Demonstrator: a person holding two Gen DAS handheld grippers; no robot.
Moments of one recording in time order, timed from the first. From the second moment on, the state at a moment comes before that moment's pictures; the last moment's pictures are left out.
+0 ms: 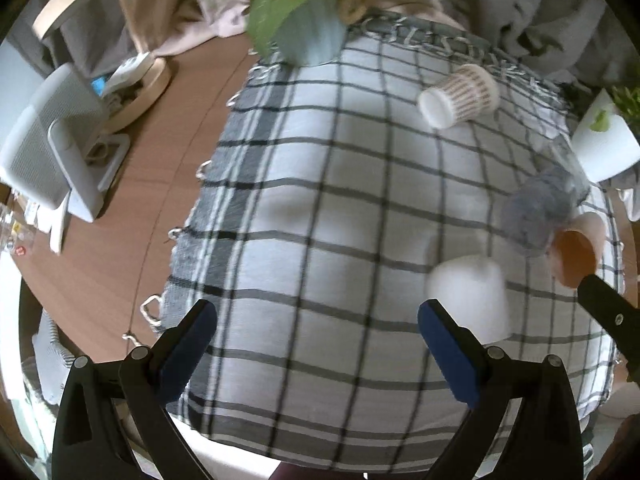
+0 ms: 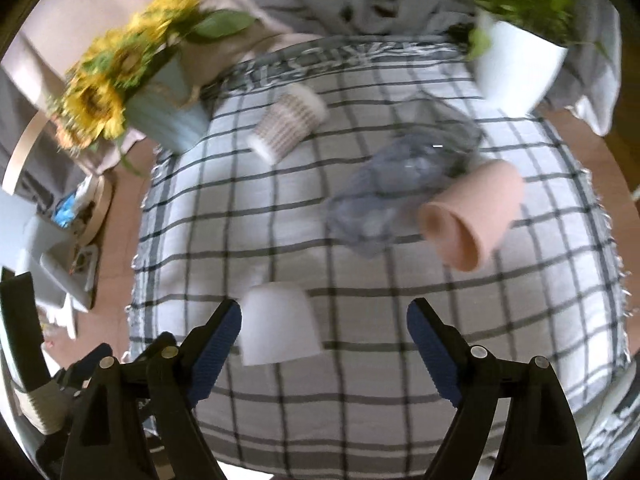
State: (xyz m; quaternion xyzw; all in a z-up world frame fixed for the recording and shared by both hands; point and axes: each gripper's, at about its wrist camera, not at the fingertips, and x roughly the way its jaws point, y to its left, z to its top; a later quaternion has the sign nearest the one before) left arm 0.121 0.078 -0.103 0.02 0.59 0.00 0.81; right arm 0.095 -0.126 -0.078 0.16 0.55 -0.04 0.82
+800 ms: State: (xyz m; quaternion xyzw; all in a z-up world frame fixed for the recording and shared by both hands) left arm 0.165 -0.017 -0.149 0.04 0.66 -0.06 0.75; right arm 0.087 -0.221 -0.126 0.23 0.61 -0.10 0.76
